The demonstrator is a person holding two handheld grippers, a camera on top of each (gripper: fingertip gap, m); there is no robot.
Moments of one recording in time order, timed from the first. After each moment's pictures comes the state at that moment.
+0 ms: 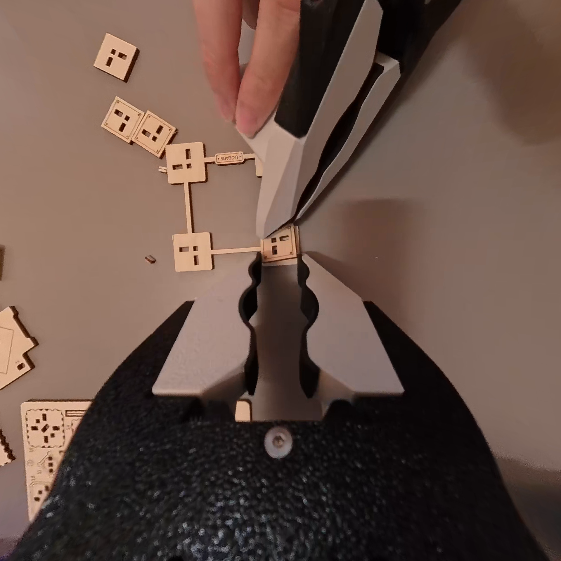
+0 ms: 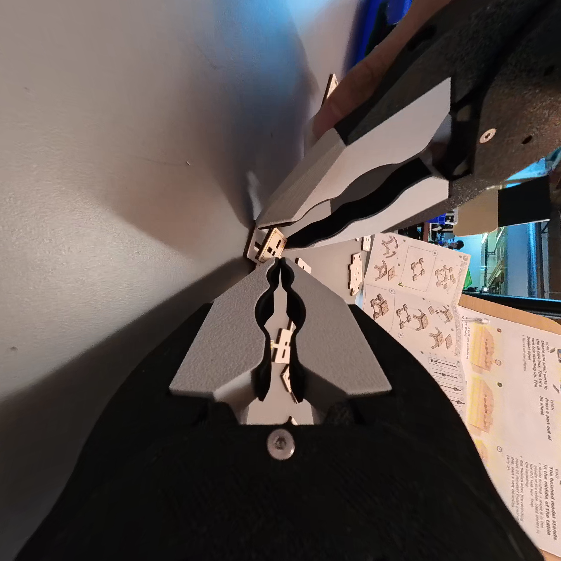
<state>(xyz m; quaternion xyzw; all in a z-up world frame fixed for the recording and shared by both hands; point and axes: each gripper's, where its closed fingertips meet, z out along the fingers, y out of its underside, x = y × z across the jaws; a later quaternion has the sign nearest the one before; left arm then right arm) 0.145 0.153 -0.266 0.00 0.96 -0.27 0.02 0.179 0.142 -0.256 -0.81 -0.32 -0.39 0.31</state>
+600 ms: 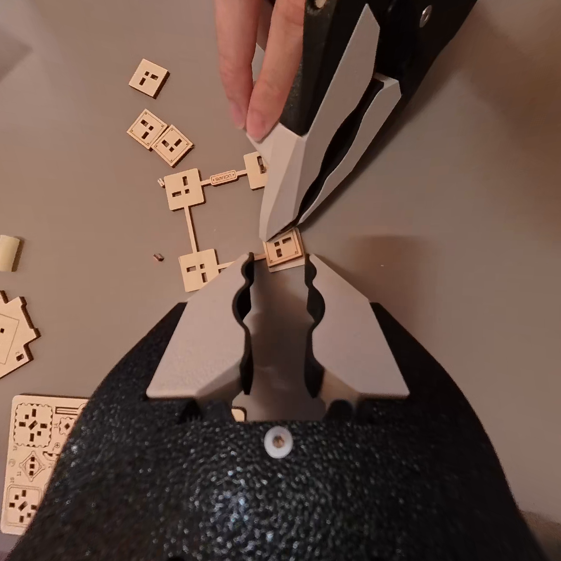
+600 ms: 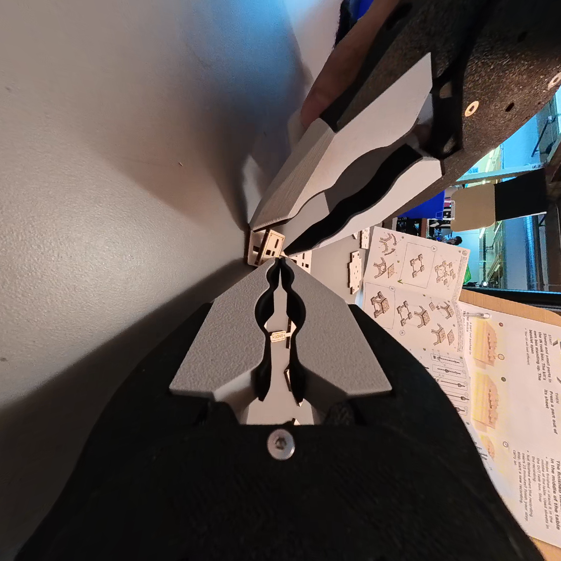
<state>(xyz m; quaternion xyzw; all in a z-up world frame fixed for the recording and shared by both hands) 0.148 0.152 -0.264 -0.02 0.95 -0.32 0.05 0.167 0.148 -0.255 -0.81 -0.31 -0.40 0.32</state>
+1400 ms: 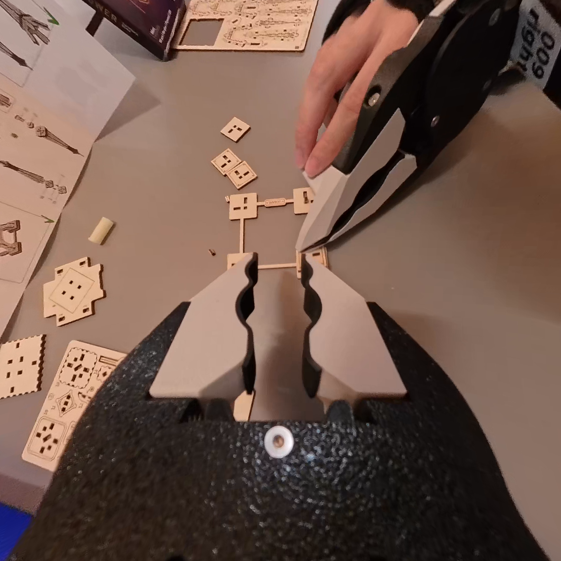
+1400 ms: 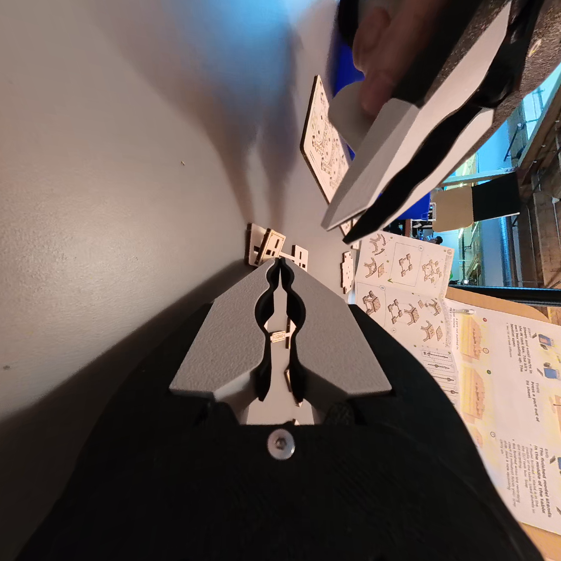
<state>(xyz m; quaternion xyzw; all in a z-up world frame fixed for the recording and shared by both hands) 0.165 0.161 -0.226 -0.10 0.90 -0.40 0.11 0.148 0.137 -0.247 -0.79 -0.31 -0.42 0.33</state>
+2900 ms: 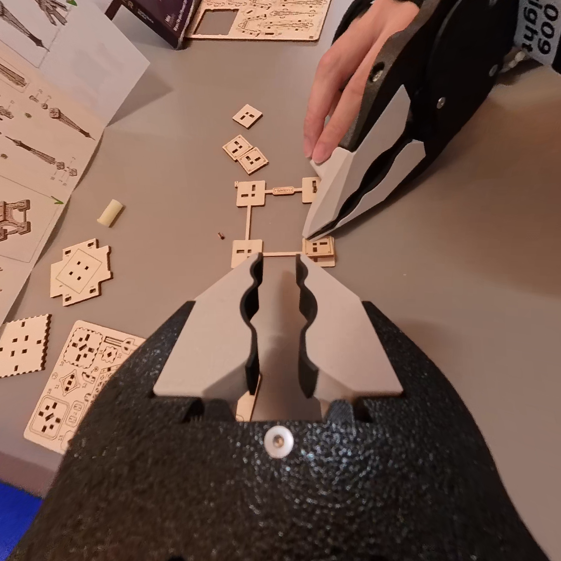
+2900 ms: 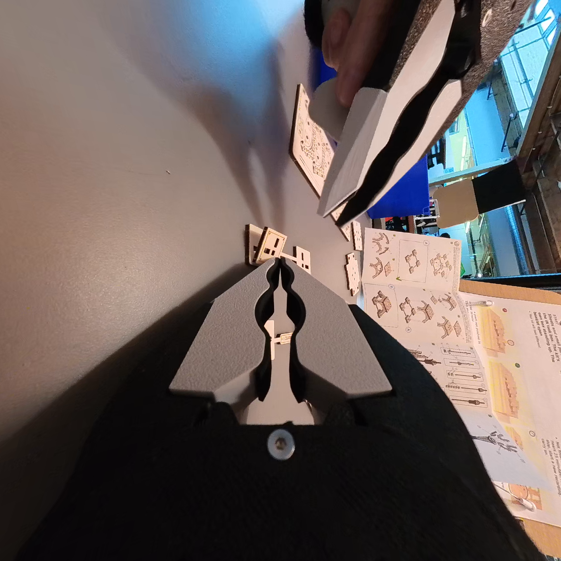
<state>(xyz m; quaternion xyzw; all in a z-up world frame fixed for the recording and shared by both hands) 0.170 0.174 -0.231 -0.11 0.90 -0.41 0.12 0.141 0.124 -0.240 -0.79 -0.27 -0.40 0.37</state>
